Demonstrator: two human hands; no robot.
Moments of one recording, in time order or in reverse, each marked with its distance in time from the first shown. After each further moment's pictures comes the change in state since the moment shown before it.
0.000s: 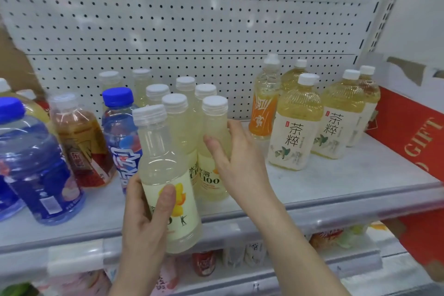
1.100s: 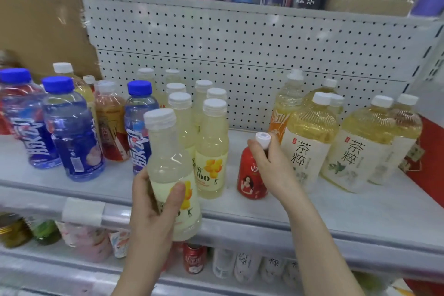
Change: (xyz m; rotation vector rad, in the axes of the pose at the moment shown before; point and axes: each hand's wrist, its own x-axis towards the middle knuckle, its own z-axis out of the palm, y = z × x) left_hand -0.036 -0.011 0.045 0.136 0.280 0.070; right_hand 0.037 0.074 -0.053 0.171 -0.250 0.042
